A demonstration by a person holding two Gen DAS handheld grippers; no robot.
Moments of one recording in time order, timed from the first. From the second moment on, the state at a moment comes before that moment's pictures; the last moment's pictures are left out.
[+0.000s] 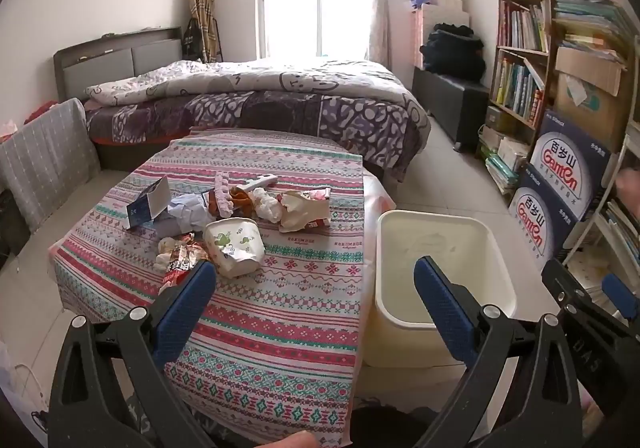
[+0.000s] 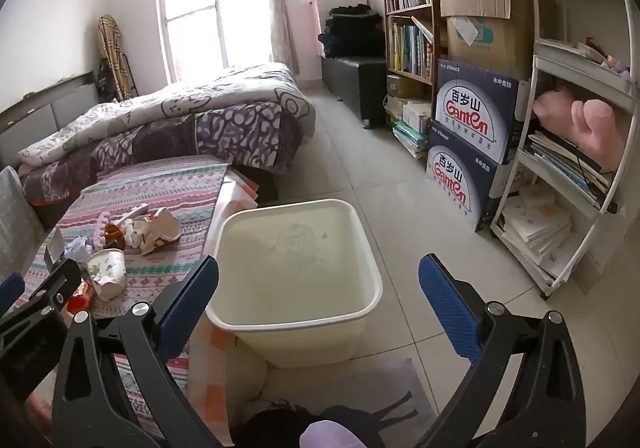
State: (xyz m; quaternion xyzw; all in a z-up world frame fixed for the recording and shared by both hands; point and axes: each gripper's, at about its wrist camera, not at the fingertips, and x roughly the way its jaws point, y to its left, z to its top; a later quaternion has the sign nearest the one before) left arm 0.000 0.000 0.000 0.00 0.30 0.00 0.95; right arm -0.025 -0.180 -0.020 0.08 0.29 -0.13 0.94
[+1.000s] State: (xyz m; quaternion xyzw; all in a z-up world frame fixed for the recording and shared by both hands) left arm -0.002 0.009 -0.002 -0.01 0.30 0.00 0.95; right arm -0.026 -0.172 -0.021 0.09 0.29 -0.14 0.94
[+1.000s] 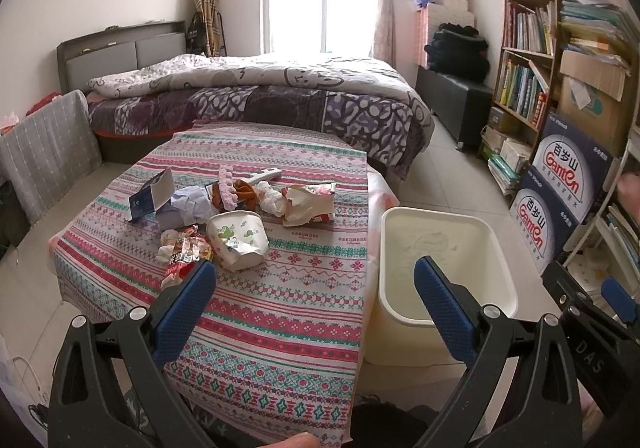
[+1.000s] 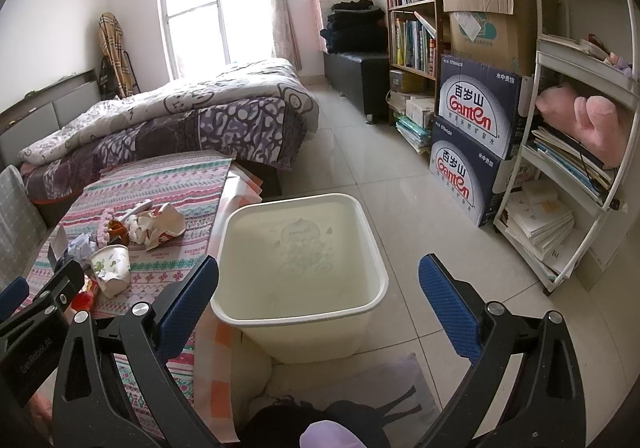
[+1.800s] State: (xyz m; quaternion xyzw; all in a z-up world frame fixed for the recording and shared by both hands) left arm 0.001 0.014 -0.011 -0.02 0.32 0.01 0.95; right arm -0.029 -0.163 -0.026 0.09 0.30 -0.14 0.94
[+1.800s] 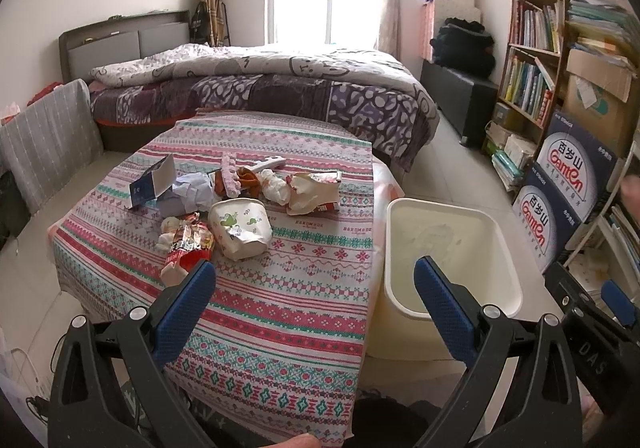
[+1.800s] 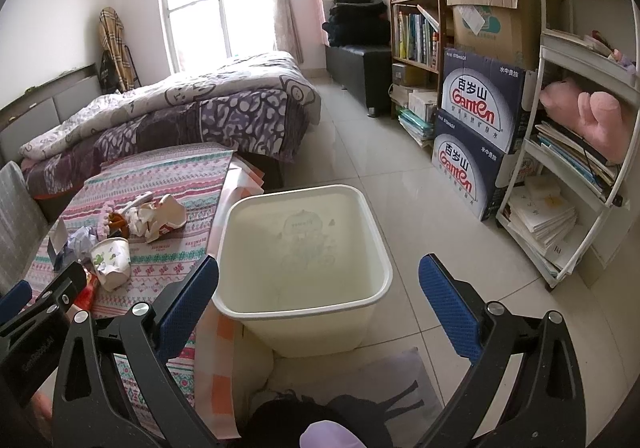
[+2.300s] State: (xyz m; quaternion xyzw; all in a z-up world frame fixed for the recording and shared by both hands) left arm 0.032 0.038 -0.055 -0.03 0.42 0.05 0.91; right arm -0.008 -0.158 -0.051 0.10 0.37 -0.12 0.91
